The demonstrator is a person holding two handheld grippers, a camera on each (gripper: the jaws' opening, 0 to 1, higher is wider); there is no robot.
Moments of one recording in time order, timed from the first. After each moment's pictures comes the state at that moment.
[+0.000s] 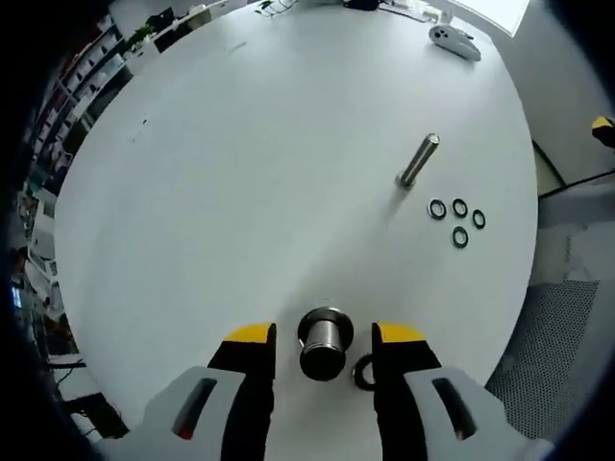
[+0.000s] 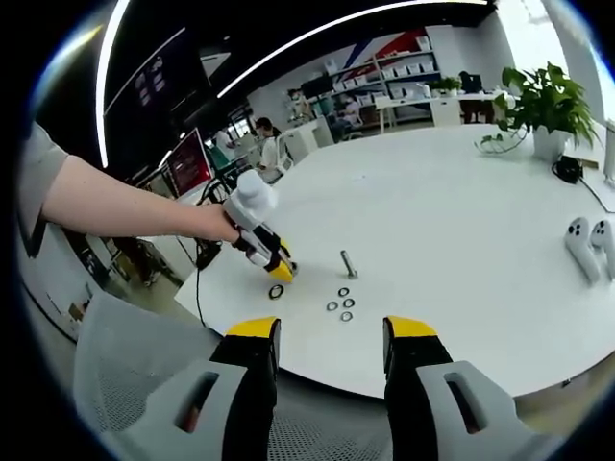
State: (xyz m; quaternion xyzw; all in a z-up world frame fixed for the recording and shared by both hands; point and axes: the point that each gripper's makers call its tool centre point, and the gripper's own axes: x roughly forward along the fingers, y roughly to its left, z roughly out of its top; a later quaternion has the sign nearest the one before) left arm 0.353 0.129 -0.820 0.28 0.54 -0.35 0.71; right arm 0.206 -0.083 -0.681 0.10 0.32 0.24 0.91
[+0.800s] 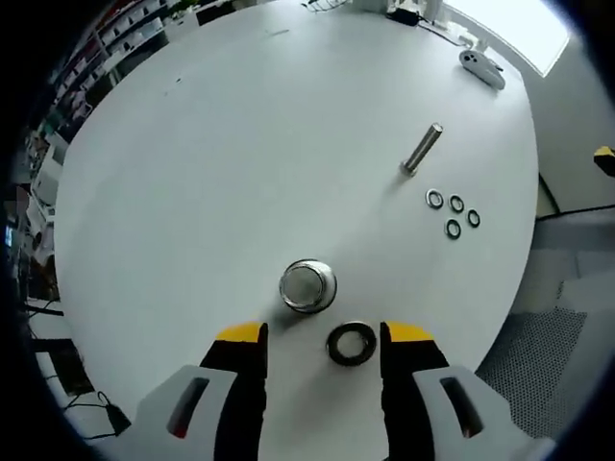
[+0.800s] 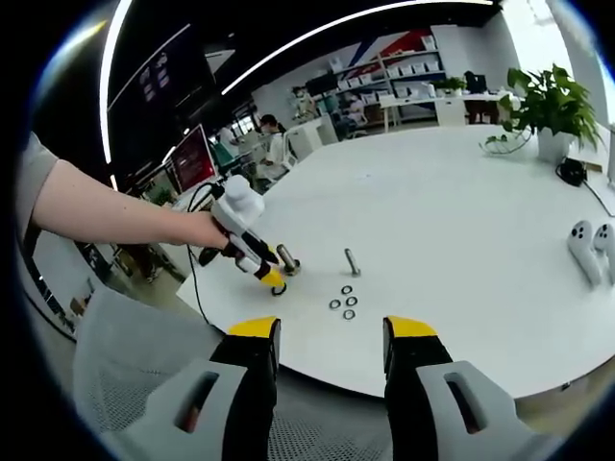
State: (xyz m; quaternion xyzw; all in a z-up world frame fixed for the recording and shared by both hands) left arm 0.323 0.142 -0.826 0.21 0.57 -0.31 0.73; right arm 0.204 -0.081 -0.682 0.09 0.33 0.25 0.91
